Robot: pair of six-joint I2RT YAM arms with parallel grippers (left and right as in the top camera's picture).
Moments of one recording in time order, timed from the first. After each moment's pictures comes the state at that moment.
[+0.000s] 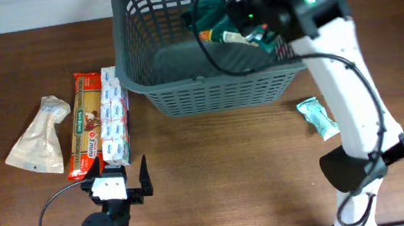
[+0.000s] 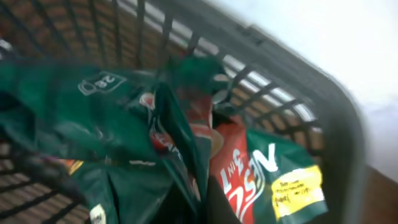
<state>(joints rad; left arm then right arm) -0.05 0.10 0.02 -0.08 0.03 0.04 0.41 2.03 2.47 -1.25 0.16 -0.24</state>
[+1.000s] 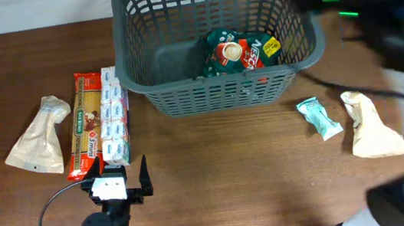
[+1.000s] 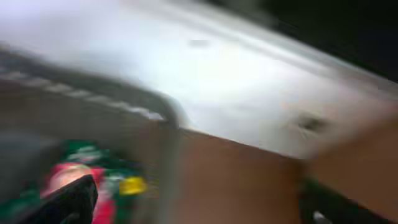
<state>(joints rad) -0.05 0.10 0.02 -0.08 0.03 0.04 0.20 1.71 2.48 -1.24 0.28 -0.24</state>
